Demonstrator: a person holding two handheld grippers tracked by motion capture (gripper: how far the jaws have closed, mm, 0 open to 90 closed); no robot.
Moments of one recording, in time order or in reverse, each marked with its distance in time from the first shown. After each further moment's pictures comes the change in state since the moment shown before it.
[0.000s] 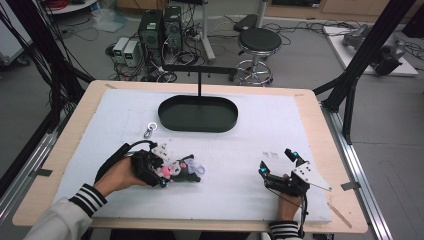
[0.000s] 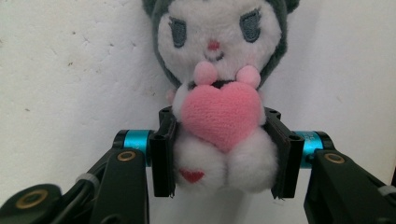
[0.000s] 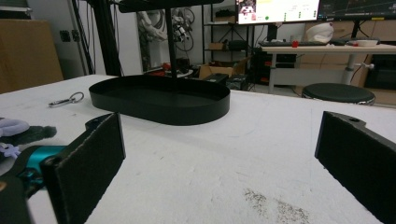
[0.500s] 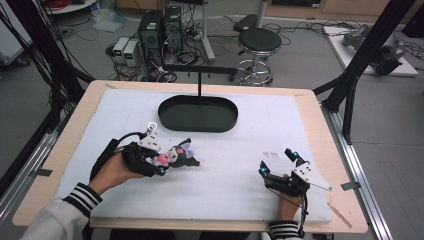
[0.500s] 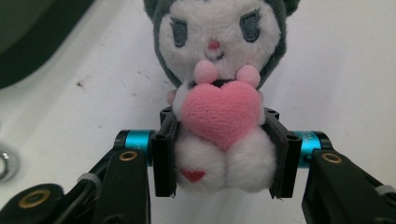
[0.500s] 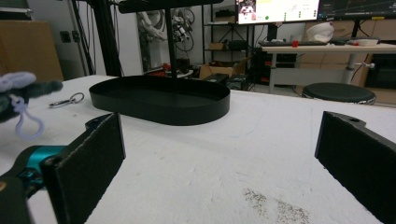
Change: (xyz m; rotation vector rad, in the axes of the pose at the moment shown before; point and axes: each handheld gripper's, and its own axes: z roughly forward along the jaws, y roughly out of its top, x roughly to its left) left arm 0.009 -0.004 -0.030 -0.201 0.103 -0.045; right arm -0.001 0.000 0.000 -0.003 0.000 0.003
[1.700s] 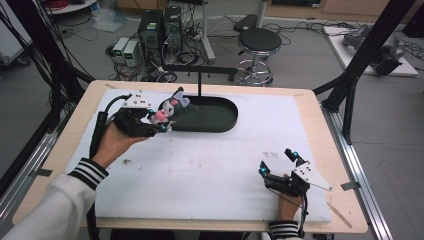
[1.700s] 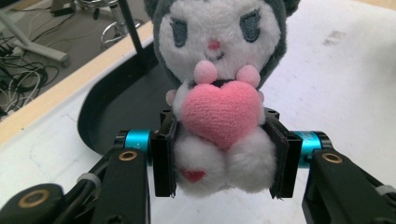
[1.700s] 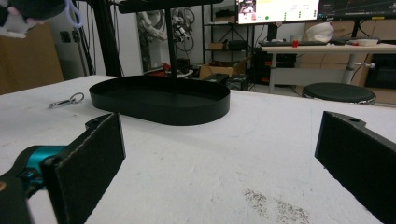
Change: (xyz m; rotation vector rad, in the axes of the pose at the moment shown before) left arm 0.043 0.054 -0.045 -0.280 0.222 -0.134; right arm 0.000 0.000 0.000 0.000 0.000 0.000
